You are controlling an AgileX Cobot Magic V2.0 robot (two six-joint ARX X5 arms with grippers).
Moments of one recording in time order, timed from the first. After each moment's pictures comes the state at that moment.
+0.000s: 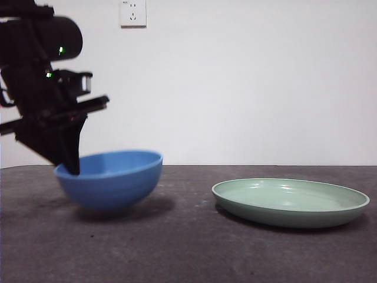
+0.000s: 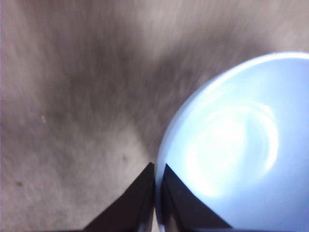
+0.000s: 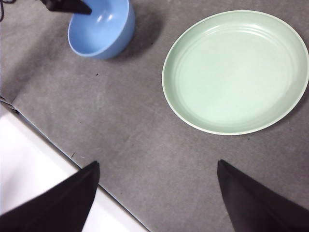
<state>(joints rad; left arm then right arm) -0.33 1.61 1.11 -0.62 0.15 -0.09 0.13 0.73 0.91 -1.09 -0.57 -0.11</state>
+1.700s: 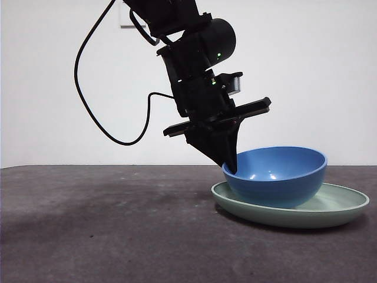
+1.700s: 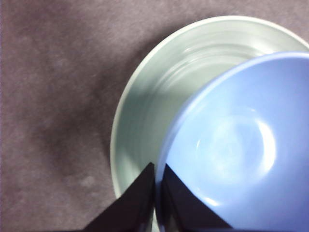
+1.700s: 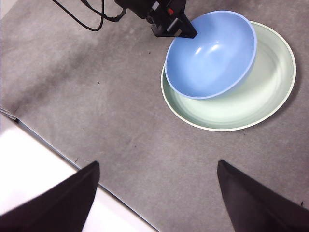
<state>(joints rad) -0.74 2.12 1.73 -0.64 0.11 -0.14 0.13 0.61 0.91 -1.13 -0.54 -0.04</state>
